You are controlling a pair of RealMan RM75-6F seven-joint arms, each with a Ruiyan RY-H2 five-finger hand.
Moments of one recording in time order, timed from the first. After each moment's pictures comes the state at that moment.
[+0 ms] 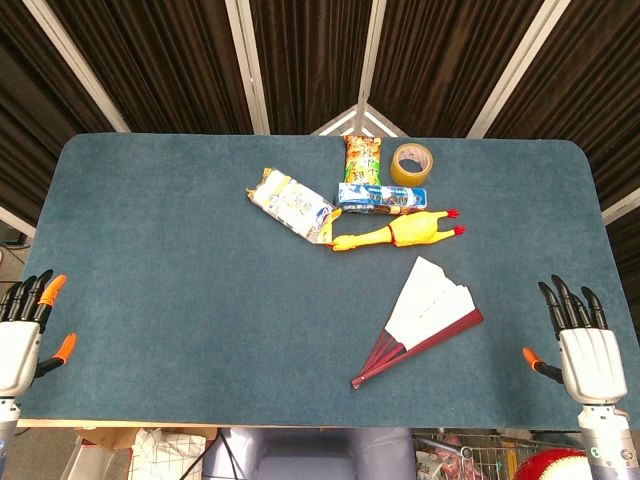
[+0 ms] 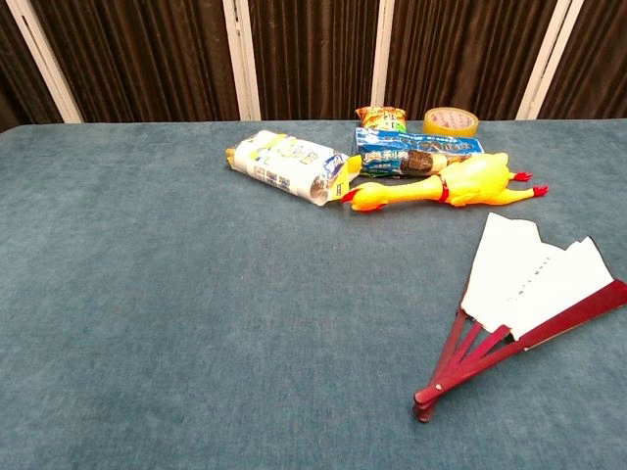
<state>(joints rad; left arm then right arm) -0.08 -1.17 -0.05 -1.65 1.52 1.53 0.14 0.08 -1.19 0.08 -1.60 -1.57 1.56 -0.15</state>
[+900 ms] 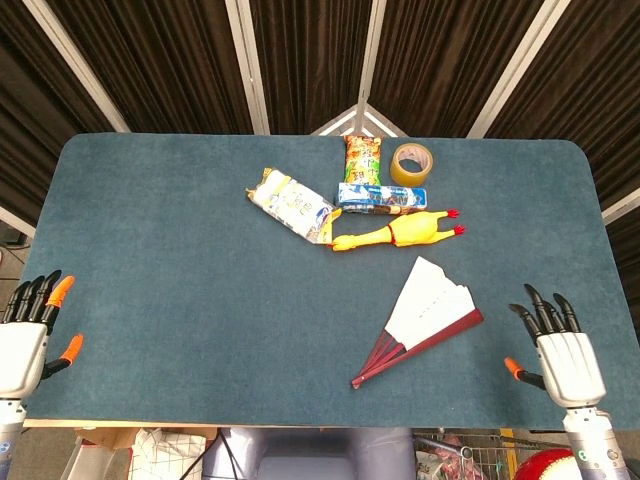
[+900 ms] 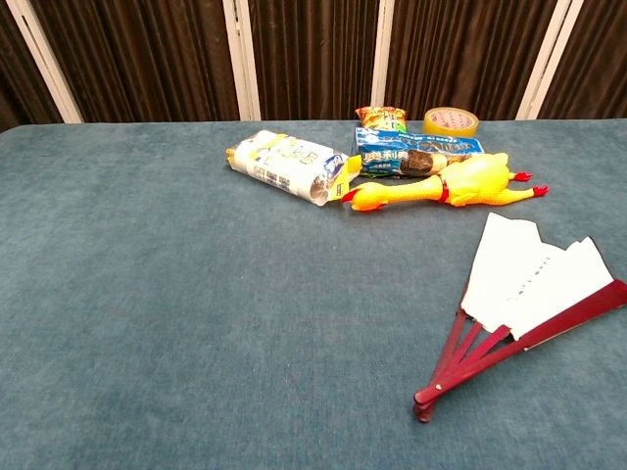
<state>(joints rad) -0.07 -1.18 -0.04 -1.66 1.55 1.55 0.15 0.10 -1.20 0.03 -1.62 -1.62 1.50 -0.12</state>
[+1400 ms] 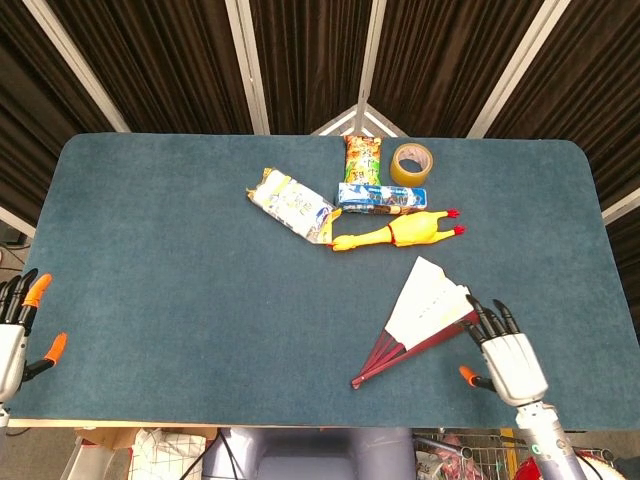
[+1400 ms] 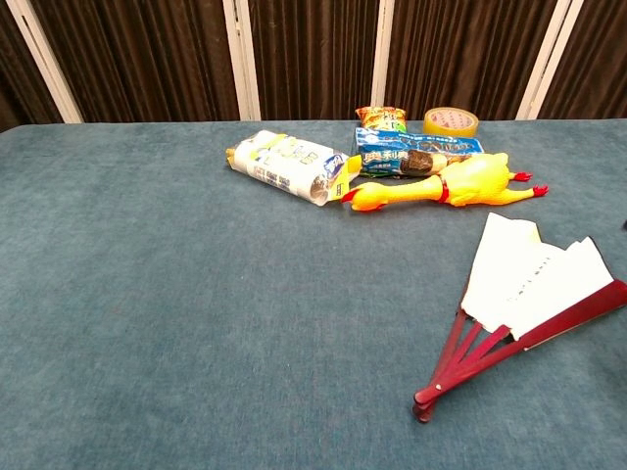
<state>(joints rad) -0.05 -1.15 -0.05 -1.66 1.54 1.60 0.09 0.16 -1.35 0.00 -1.55 -1.68 1.40 -0.17</state>
